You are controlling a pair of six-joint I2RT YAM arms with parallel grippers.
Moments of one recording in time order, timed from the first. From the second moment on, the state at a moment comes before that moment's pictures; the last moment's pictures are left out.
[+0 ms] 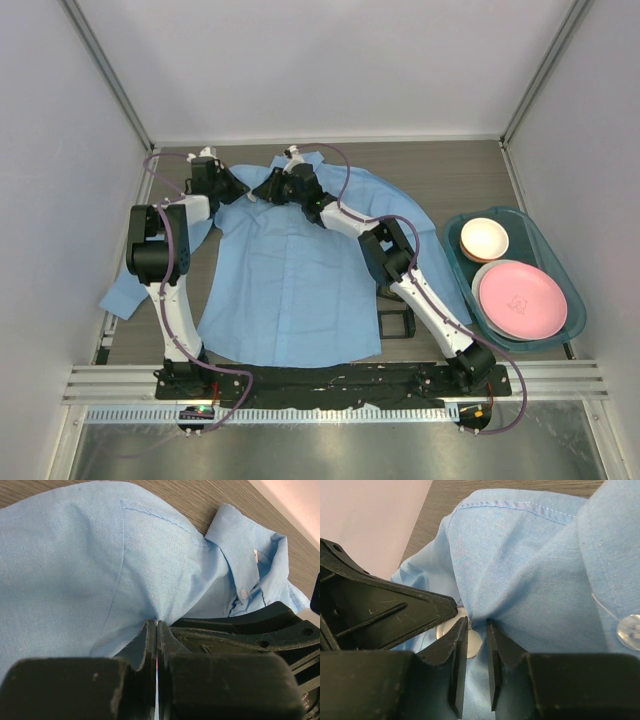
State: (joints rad) left arm -0.01 2.09 1.29 0.22 0.25 -0.62; right arm 0.66 2.90 2.42 0.29 -0.31 0.77
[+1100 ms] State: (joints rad) left arm -0.03 2.09 1.36 0.09 0.21 -0.55; right arm 0.69 2.87 2.46 0.14 -0.30 0.51
